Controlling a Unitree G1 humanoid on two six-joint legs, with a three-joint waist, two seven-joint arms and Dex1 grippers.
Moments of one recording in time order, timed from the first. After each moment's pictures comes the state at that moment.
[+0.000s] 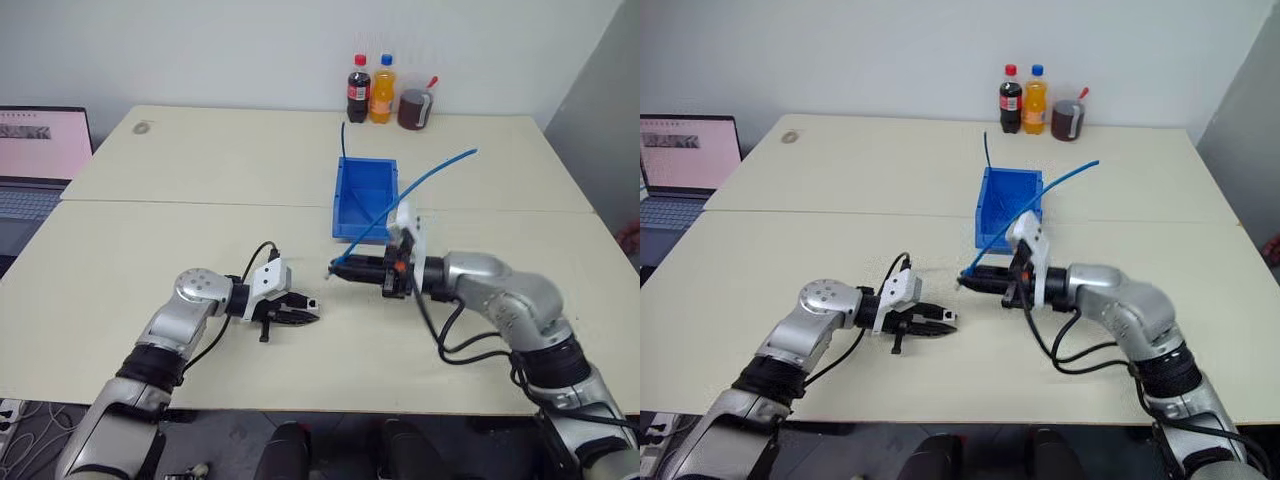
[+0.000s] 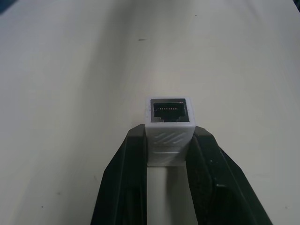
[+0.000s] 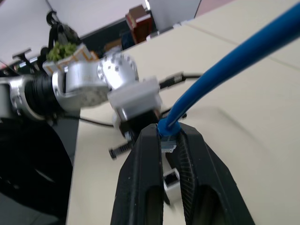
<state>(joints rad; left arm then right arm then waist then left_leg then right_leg) -0.54 0.59 -0.27 0.44 -0.19 -0.04 -1.37 -0.54 -0.45 0.30 -0.20 0.63 0.66 0.79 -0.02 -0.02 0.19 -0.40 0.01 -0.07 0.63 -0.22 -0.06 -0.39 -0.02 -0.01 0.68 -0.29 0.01</state>
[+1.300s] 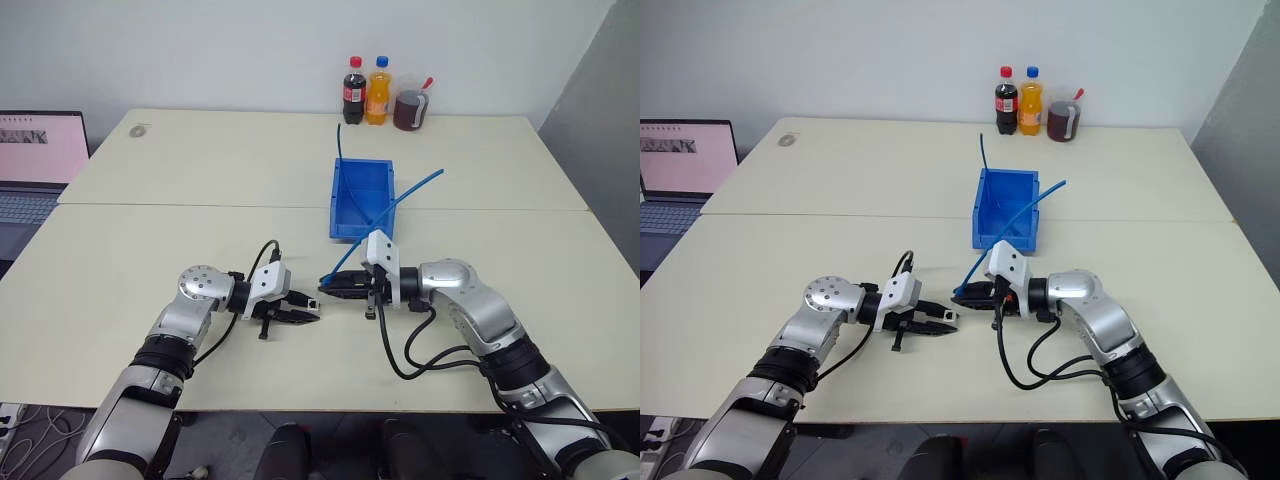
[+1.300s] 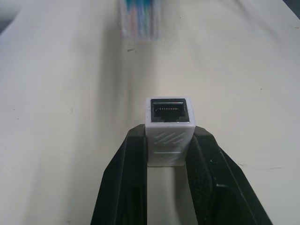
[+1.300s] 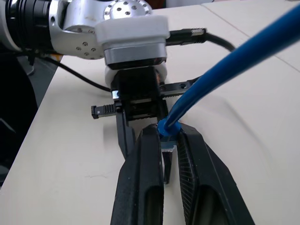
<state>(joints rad) -0.58 0.55 -0.25 0.58 -0.17 -0.20 -1.43 -0.58 -0.34 0.38 0.01 0.29 0.38 0.98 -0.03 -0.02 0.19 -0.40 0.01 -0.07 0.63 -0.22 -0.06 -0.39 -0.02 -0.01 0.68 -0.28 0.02</state>
